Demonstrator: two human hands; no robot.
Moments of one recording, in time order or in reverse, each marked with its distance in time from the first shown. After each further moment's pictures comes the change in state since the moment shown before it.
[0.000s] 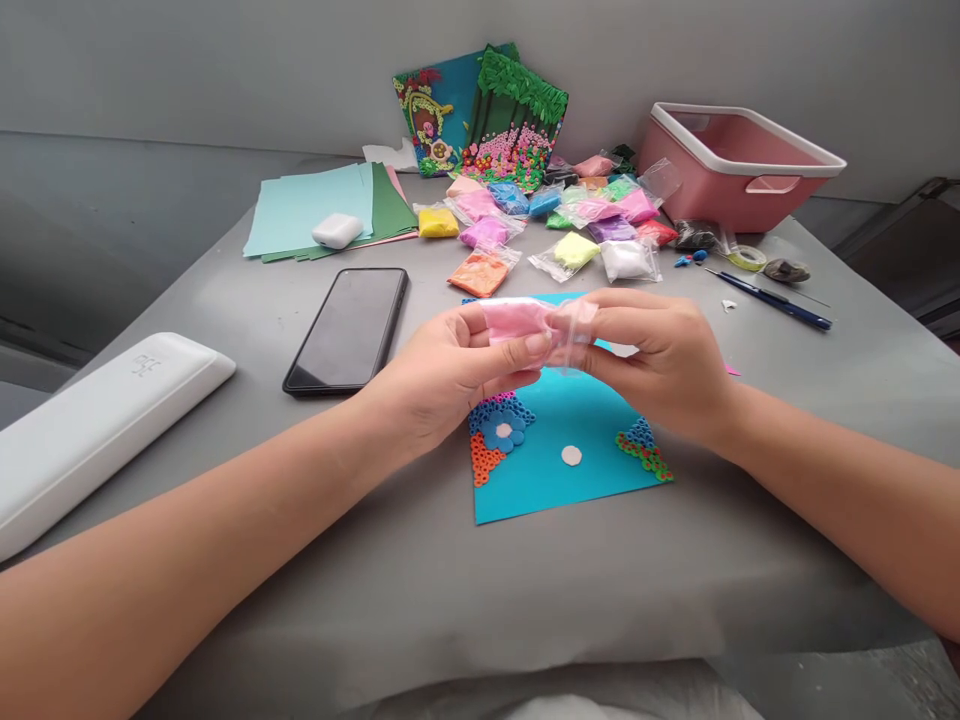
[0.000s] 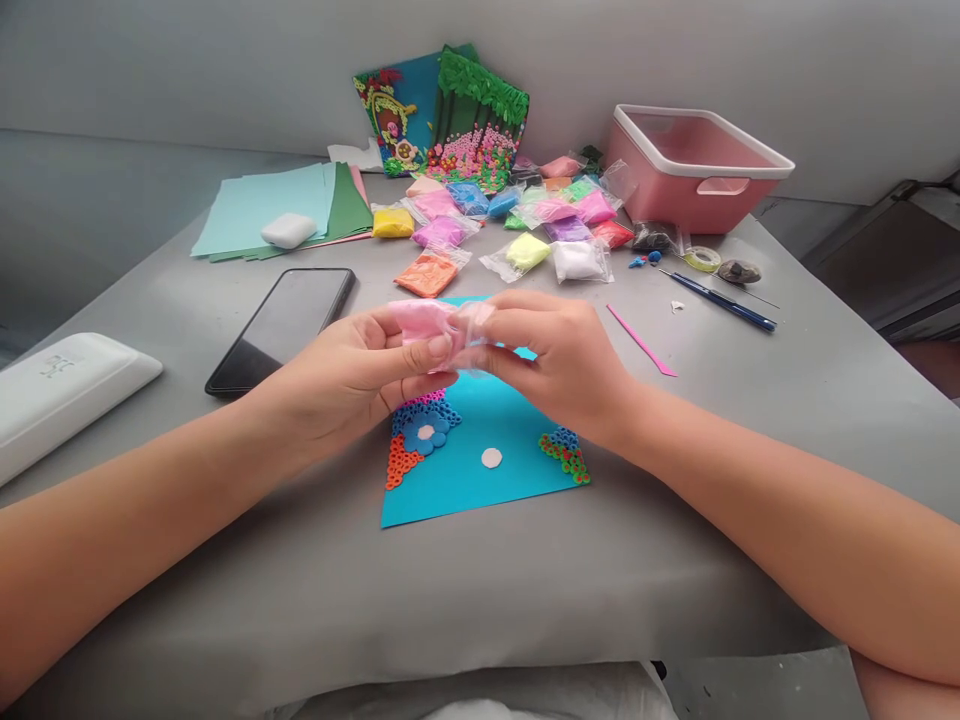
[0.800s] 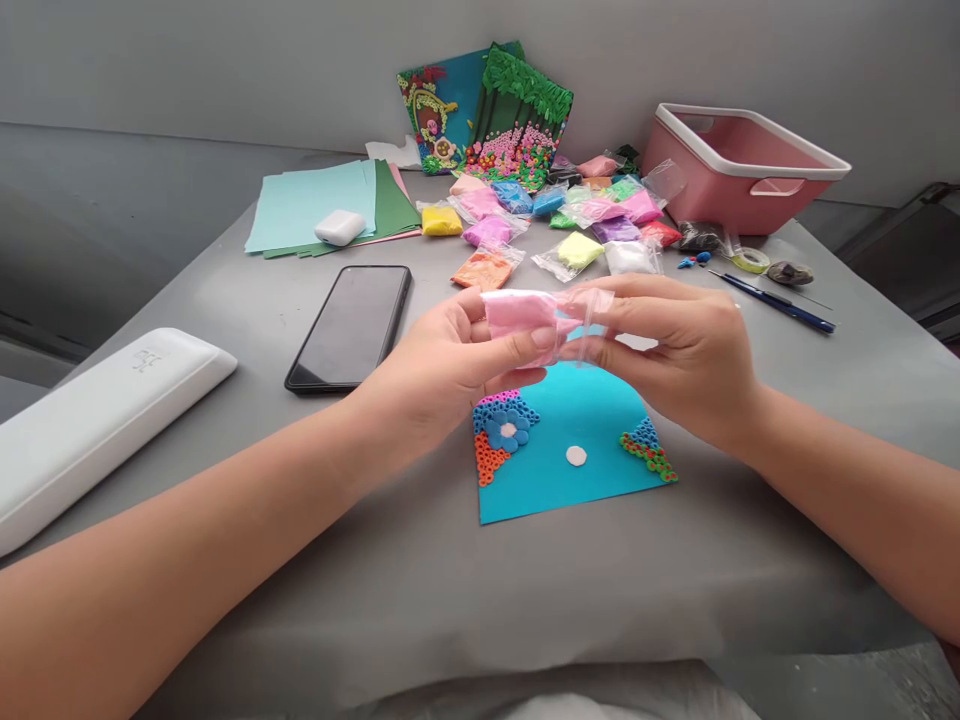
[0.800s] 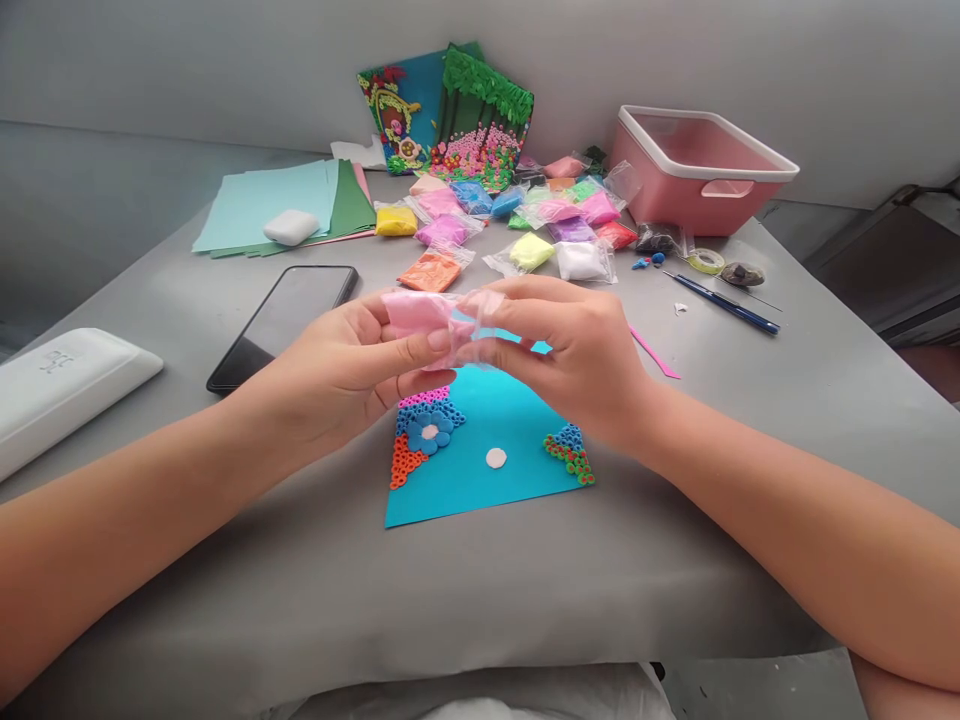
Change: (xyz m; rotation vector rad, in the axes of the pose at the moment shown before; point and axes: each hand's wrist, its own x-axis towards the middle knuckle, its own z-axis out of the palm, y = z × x) left_hand -0.006 0.005 0.002 0.009 0.006 0.005; right_hand 0.001 -0.003 -0.004 -0.015 0.116 -0.091
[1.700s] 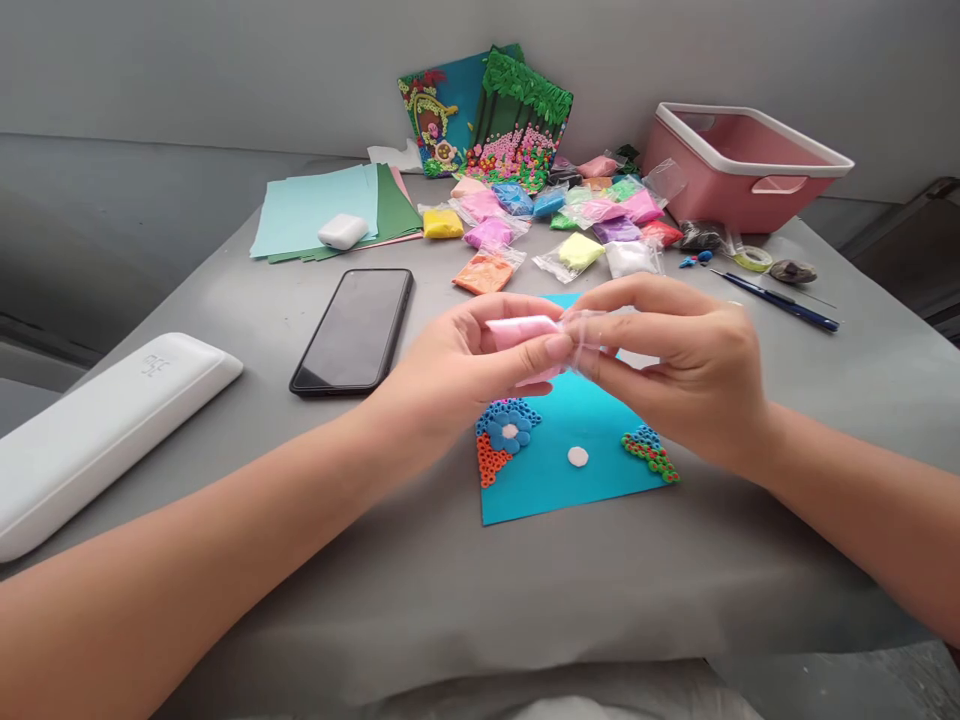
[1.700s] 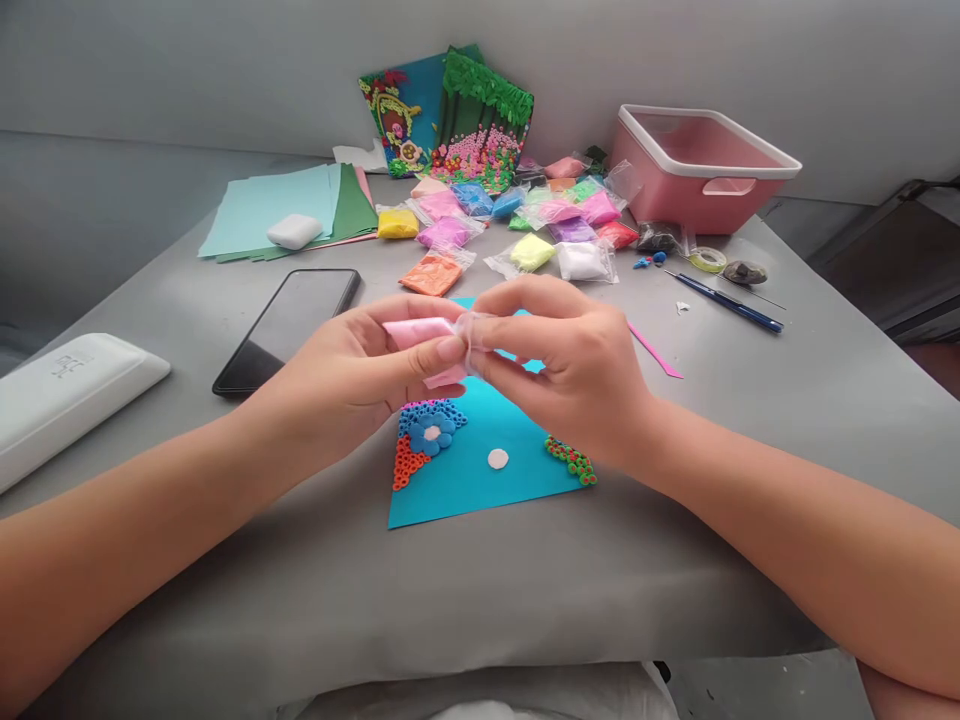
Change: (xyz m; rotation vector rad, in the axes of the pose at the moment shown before) left_hand -0.008 0.003 0.005 0.098 -0.067 0.024; right_hand -0.001 -0.018 0.000 -0.049 0.030 0.000
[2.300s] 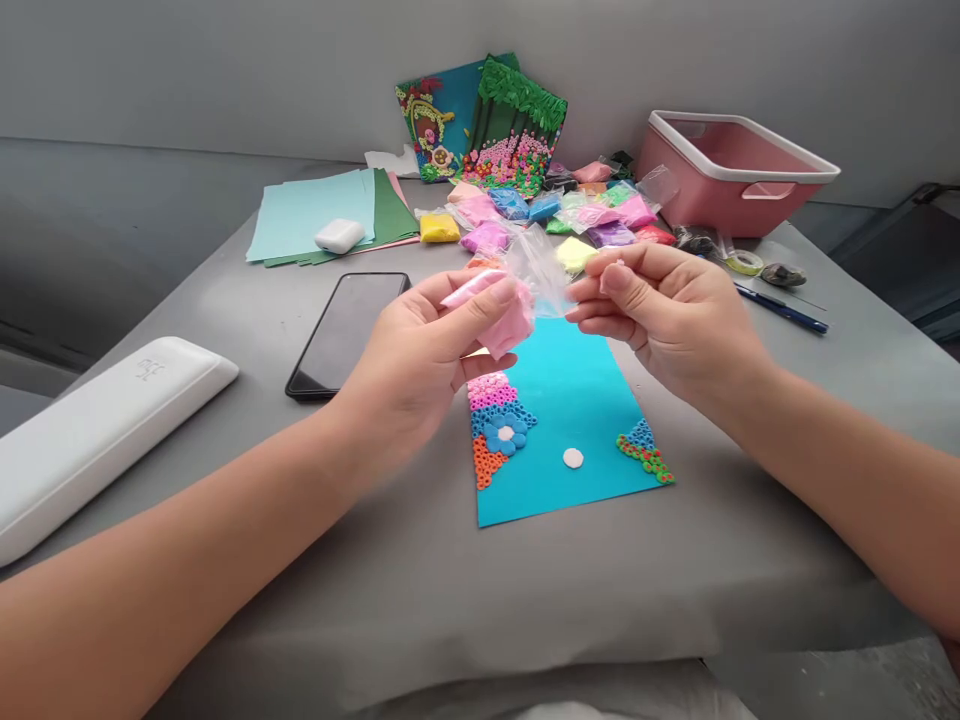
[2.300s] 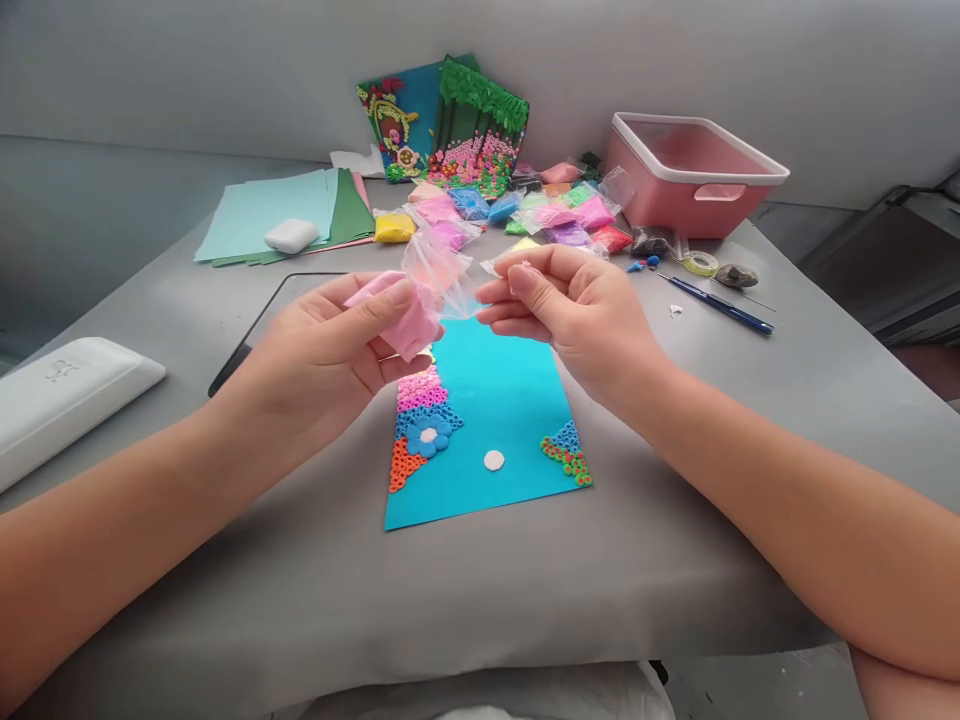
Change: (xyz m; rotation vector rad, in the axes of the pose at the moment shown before) left_hand 0.004 0.007 -0.002 -0.060 0.277 0.082; right_hand 0.011 0.033 0.001 0.822 0.047 0.722
